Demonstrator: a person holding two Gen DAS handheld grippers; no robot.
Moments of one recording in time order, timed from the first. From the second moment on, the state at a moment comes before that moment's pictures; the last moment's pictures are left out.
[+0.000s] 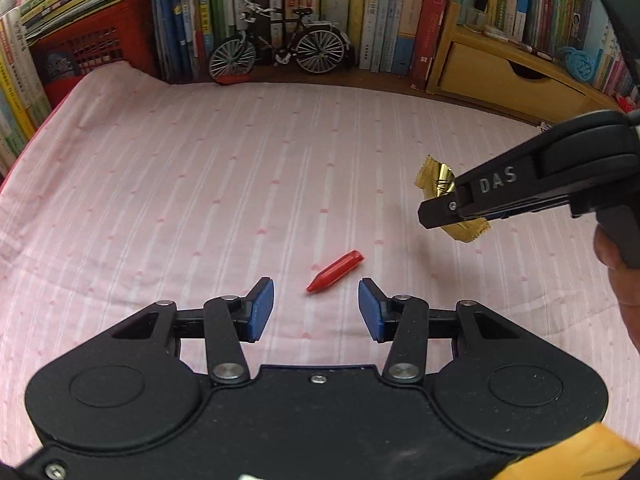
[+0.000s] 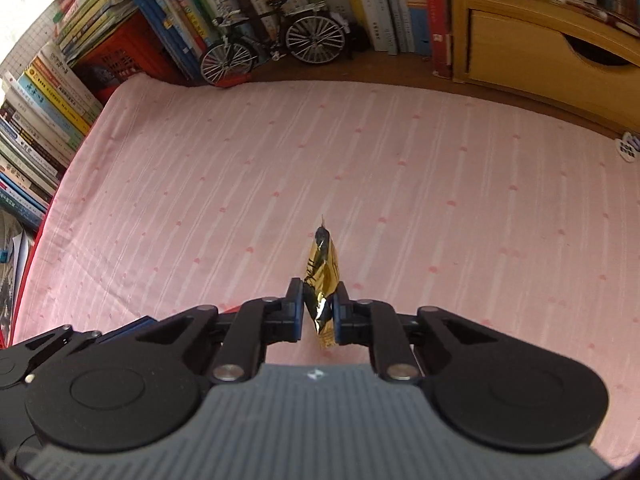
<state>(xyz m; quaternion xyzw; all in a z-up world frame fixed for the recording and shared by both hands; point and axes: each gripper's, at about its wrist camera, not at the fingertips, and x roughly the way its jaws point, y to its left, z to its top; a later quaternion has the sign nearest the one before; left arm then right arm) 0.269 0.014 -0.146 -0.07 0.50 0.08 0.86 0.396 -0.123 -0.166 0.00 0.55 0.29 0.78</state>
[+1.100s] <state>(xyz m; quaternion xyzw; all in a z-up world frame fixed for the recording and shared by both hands) 0.268 -0.013 -0.115 -0.09 0.49 0.08 0.86 0.361 -0.172 -0.125 -0.01 0.52 0.25 0.82</state>
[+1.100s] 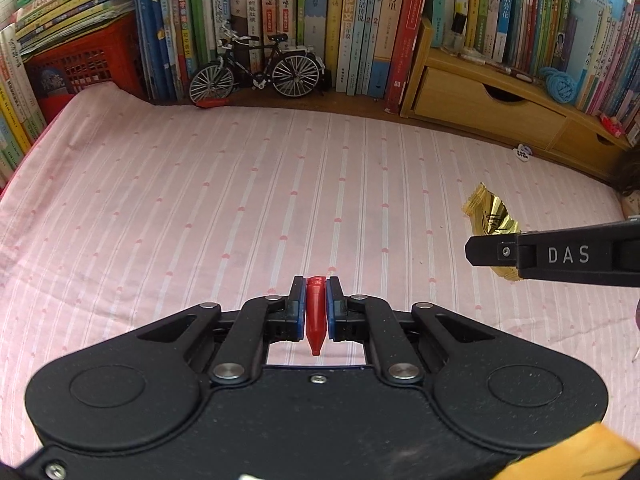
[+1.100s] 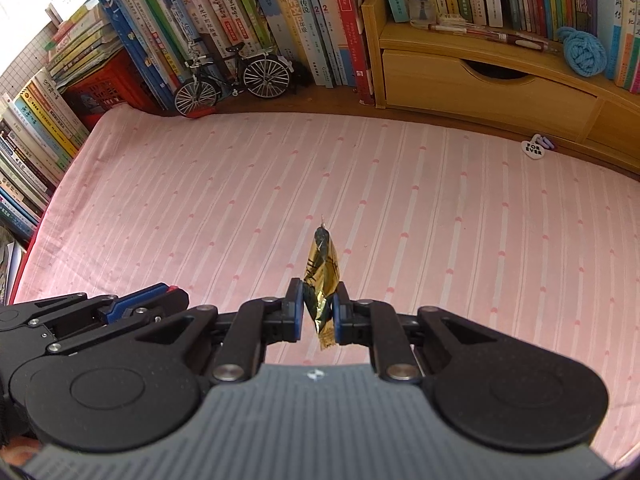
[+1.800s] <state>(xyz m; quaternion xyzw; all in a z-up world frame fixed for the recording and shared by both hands) 0.053 0.035 -0.074 -0.10 0.45 0.04 0.89 0.161 -0.148 -0.085 -0.02 0.49 0.21 0.84</state>
